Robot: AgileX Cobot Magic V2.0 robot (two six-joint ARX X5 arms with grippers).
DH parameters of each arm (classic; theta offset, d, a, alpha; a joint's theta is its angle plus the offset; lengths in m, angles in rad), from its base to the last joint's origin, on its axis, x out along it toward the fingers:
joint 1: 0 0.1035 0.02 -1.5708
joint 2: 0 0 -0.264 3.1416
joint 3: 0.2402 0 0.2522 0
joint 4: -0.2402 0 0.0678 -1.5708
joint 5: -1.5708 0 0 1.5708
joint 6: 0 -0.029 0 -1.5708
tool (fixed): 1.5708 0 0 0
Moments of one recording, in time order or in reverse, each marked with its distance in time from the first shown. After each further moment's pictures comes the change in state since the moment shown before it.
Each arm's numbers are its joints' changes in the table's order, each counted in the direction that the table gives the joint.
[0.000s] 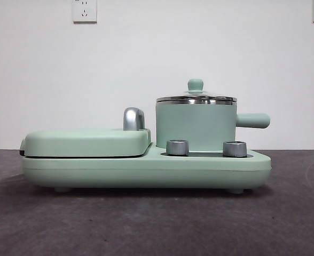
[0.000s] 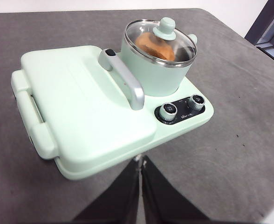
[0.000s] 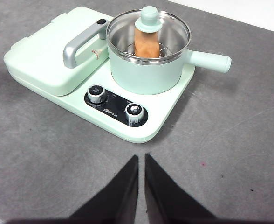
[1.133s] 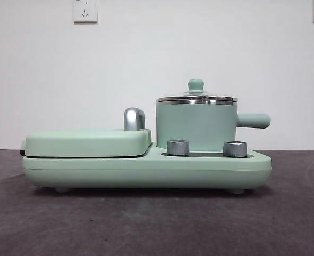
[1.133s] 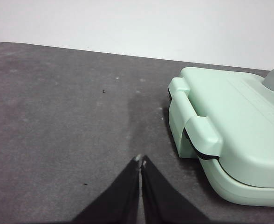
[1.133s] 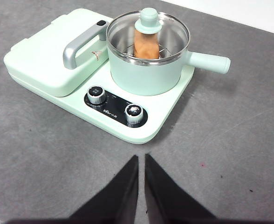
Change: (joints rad) left arm 0.241 -0.500 -0.790 0.594 0.312 0.087; right arm 0.000 -0.005 0.000 0.000 -0.003 0.000
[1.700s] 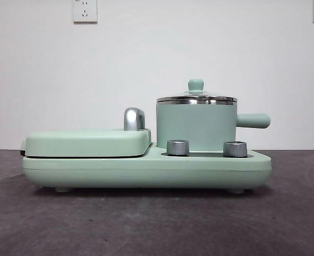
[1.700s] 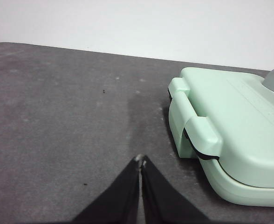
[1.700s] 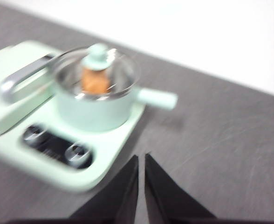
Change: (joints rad) left arm 0.000 0.000 0.000 0.001 0.000 0.000; right arm -0.102 -0.109 -0.267 0.393 -0.111 0.098
